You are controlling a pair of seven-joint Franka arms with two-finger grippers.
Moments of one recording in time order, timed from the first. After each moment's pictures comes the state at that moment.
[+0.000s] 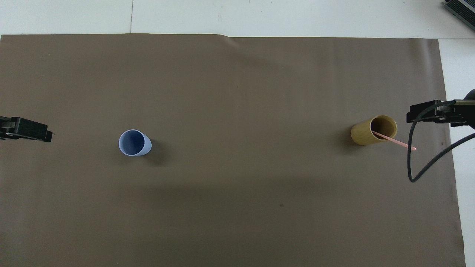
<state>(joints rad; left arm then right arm) -0.05 -0.06 0.00 -1.57 -0.04 1.47 0.08 -0.03 -0.05 0.03 -1.61 -0.01 1.62 0.11</state>
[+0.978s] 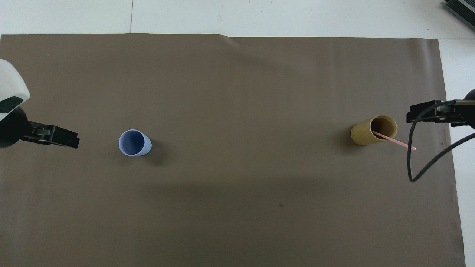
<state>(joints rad) -0.09 -0.06 -0.05 -1.89 -0.05 1.80 0.03 -0.03 -0.05 0.03 -1.61 -0.01 1.62 0.11</state>
